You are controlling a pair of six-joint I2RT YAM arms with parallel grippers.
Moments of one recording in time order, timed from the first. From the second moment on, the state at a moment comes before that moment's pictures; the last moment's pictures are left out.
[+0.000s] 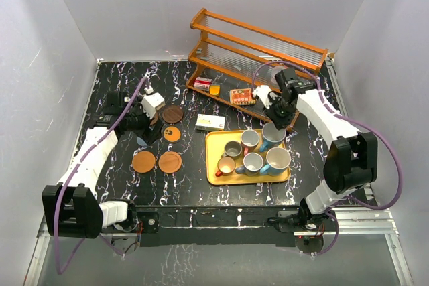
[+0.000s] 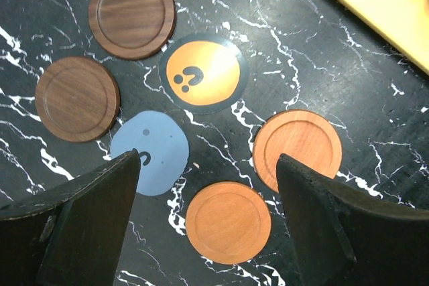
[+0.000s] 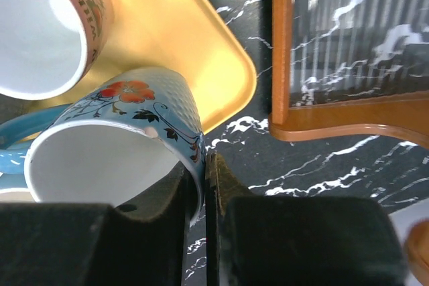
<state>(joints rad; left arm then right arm) -0.06 1.22 0.93 -0.63 0.50 0.64 0.22 1.61 1.32 -0.99 -0.18 -0.71</state>
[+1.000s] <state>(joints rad) -0.50 1.54 1.39 -0.63 0.49 0.45 0.49 1.90 1.99 -1.10 -0.15 -0.36</state>
